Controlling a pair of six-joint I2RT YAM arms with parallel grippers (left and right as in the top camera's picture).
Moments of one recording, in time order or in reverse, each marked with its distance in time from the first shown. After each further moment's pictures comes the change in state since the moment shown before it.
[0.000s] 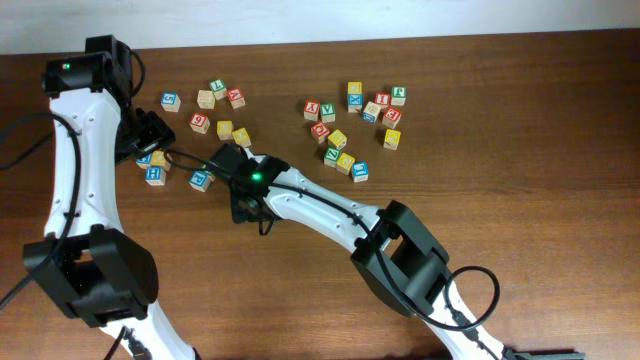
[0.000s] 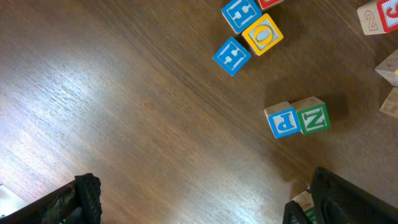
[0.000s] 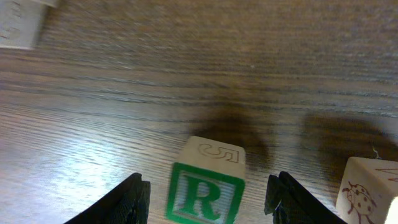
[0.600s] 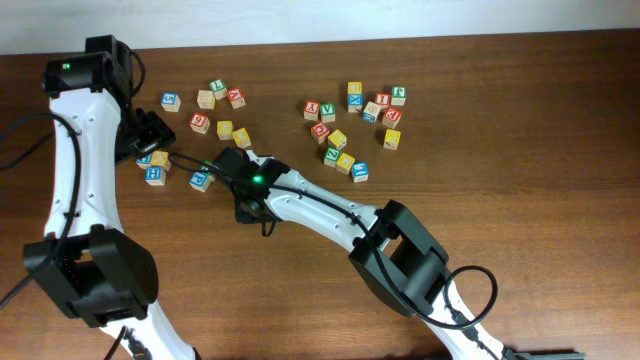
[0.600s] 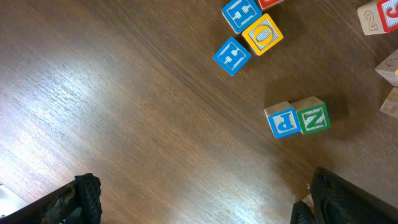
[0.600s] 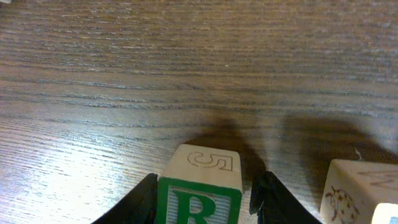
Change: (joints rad) left arm 0.000 0.000 0.000 0.000 0.000 0.000; right arm 0.000 0.002 -0.026 0.010 0.041 0.006
